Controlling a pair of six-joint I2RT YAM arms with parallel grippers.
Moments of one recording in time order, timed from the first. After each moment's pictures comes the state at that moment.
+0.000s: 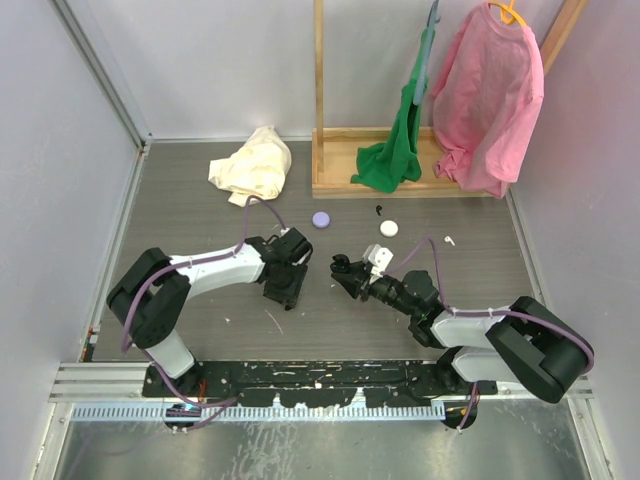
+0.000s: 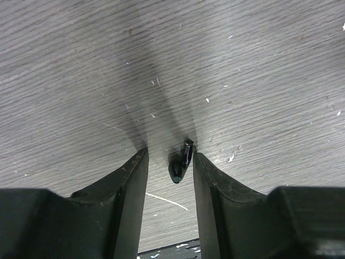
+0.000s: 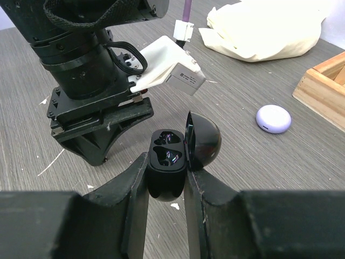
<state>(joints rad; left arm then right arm) -0.81 1.66 0.98 -0.61 -0.02 -0.50 0.71 1.25 0.14 1.13 -0.29 -0.03</state>
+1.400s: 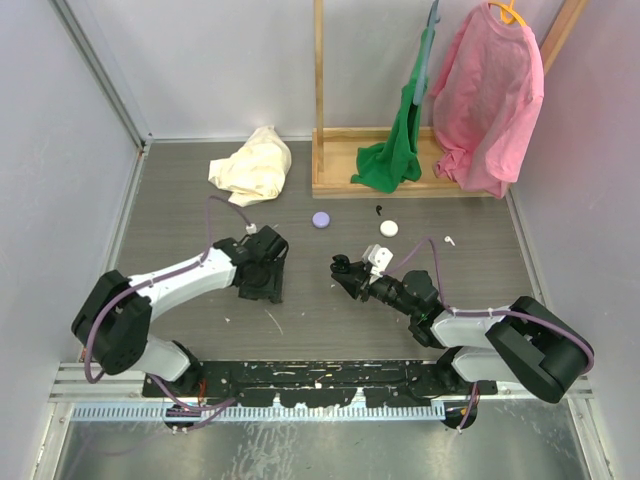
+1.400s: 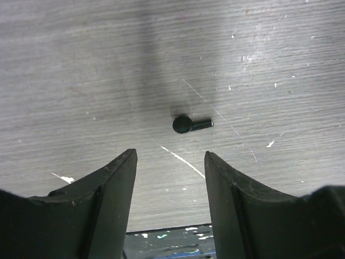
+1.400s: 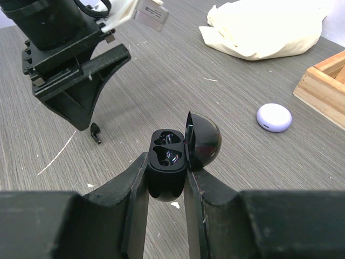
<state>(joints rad) -0.72 1.47 0.90 -0.71 -0.12 -0.59 0.71 1.25 0.14 1.13 -0.29 -0.03</state>
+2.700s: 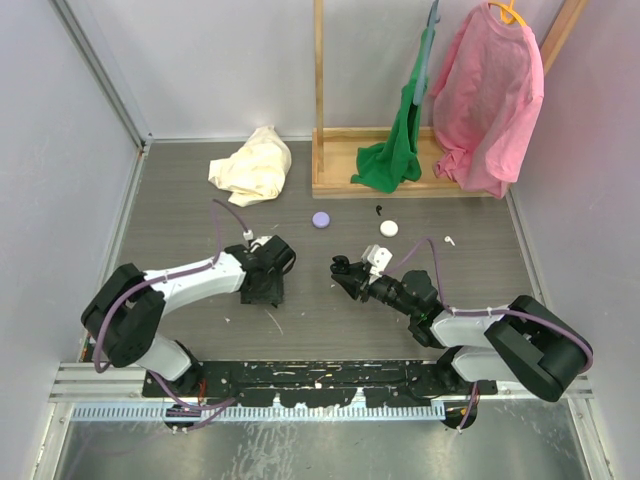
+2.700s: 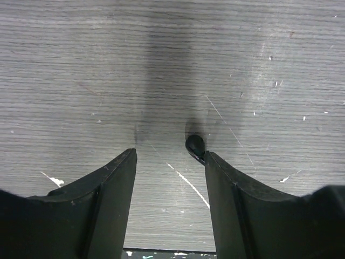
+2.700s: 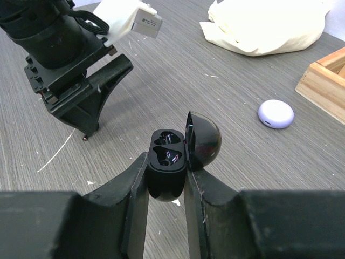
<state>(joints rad) -0.78 1.51 0.85 -0.66 -0.25 -0.81 0.71 1.26 0.14 1.13 -0.29 -0.03</state>
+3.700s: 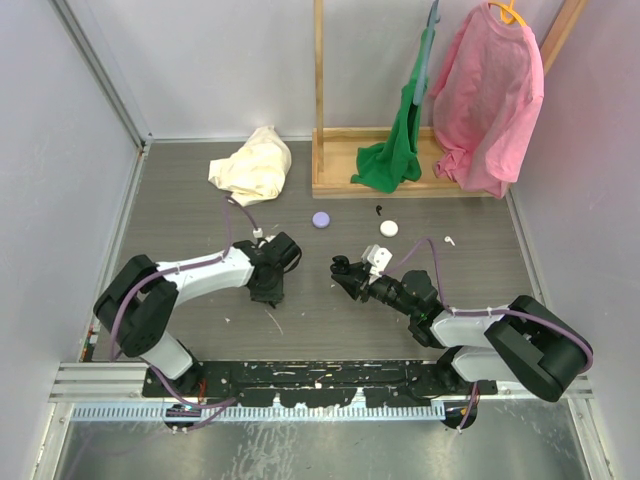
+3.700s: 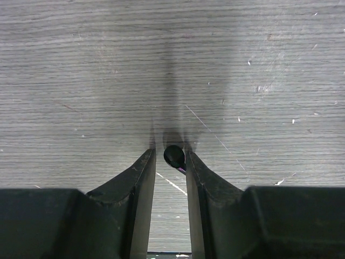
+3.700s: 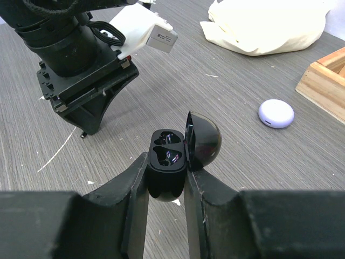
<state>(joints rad) -0.78 1.58 0.90 -0.66 -0.22 -0.74 0.71 1.26 0.14 1.12 -0.29 -0.03</state>
